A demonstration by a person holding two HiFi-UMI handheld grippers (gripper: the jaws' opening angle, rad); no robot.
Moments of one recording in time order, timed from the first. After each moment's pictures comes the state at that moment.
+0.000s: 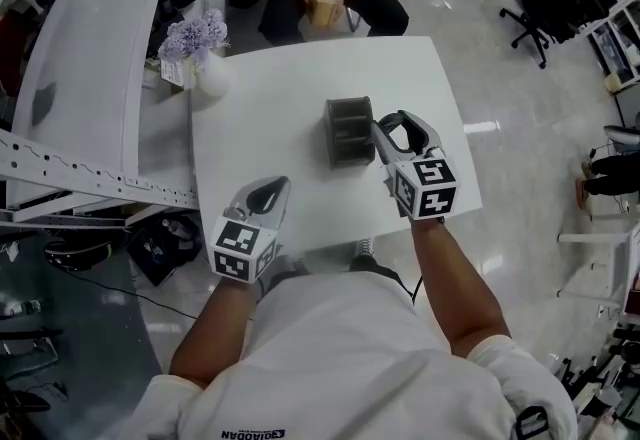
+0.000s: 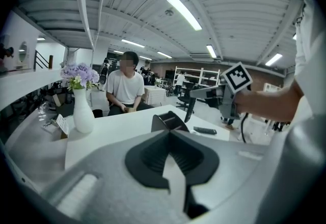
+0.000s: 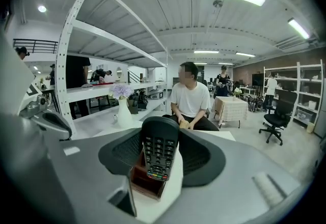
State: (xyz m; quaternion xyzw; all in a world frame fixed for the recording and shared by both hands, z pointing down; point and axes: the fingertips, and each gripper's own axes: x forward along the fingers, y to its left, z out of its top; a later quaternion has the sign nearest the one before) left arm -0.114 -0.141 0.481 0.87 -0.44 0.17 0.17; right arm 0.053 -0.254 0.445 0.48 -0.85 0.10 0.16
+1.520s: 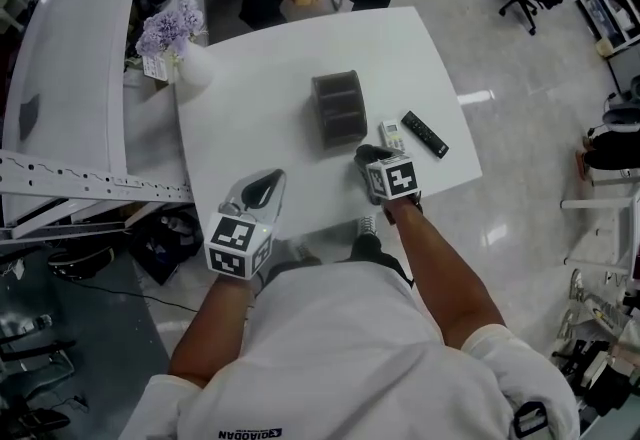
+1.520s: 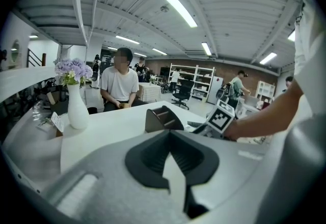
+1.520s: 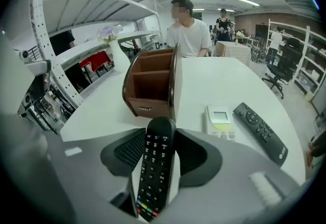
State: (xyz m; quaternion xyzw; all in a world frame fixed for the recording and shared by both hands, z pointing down) left arm -0.104 -0.121 0.491 0.88 -0.41 0.18 0.17; right arm 0.068 -0.179 0.651 0.43 -0.78 0.32 0.33
